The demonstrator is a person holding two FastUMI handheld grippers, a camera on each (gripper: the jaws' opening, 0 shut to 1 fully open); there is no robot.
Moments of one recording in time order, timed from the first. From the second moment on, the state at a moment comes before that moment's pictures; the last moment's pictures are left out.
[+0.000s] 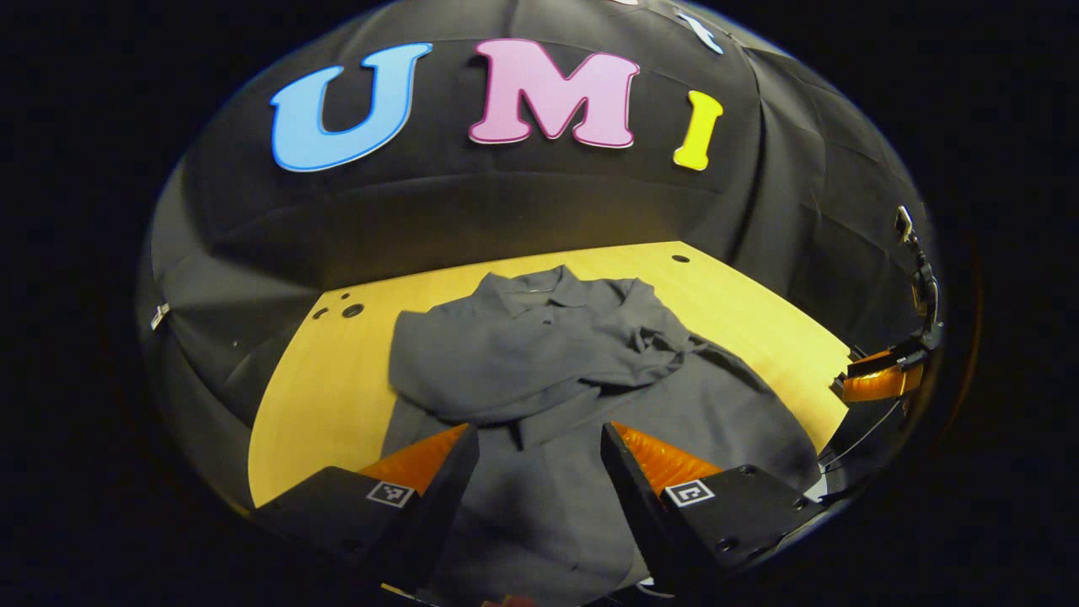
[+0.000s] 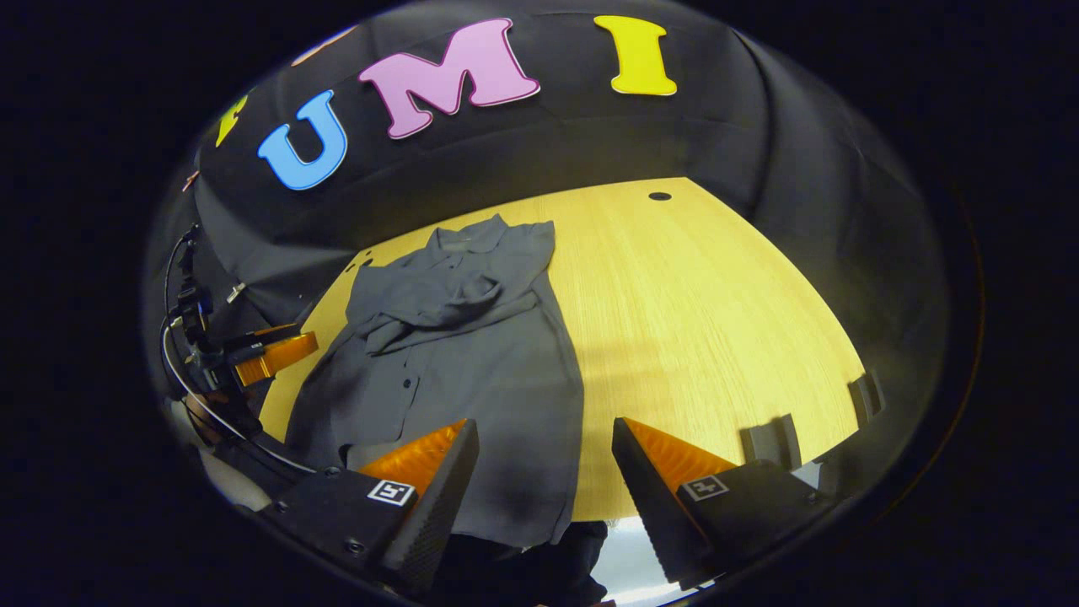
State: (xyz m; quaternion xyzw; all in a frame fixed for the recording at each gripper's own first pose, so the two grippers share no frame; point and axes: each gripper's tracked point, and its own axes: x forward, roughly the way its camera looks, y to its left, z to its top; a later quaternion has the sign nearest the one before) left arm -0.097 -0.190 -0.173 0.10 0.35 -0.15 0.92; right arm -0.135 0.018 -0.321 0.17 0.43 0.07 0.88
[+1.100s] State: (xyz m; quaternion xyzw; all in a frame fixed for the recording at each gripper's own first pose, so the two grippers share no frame) left arm -0.242 -0.031 -0.263 0.09 0.52 -0.08 0.84; right arm -0.198 0.076 -0.403 0.06 0.56 0.06 0.82
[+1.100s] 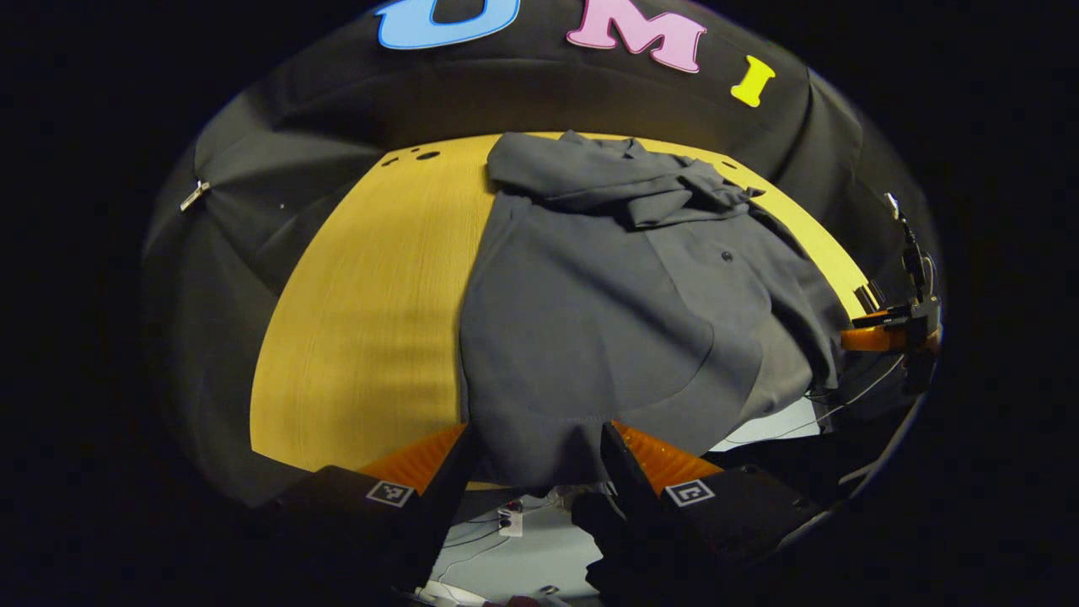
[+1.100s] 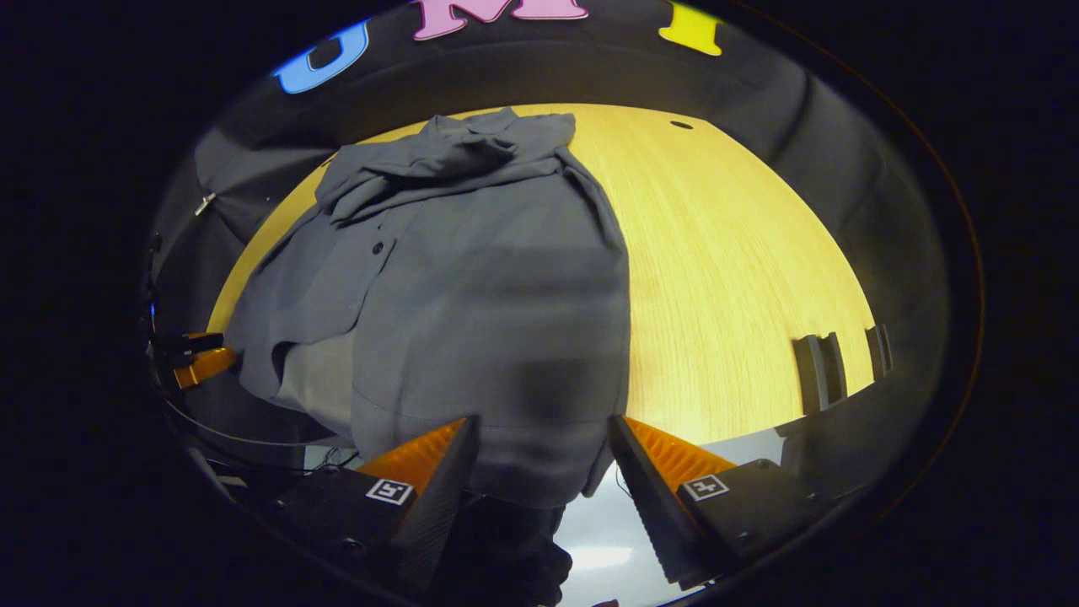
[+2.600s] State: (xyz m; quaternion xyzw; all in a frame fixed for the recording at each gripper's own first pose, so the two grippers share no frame) left arm -0.205 -0.056 -0.269 0.03 0.54 -0.08 0.84; right arm -0.146 0.109 -0.396 0.10 0.52 0.10 0.84
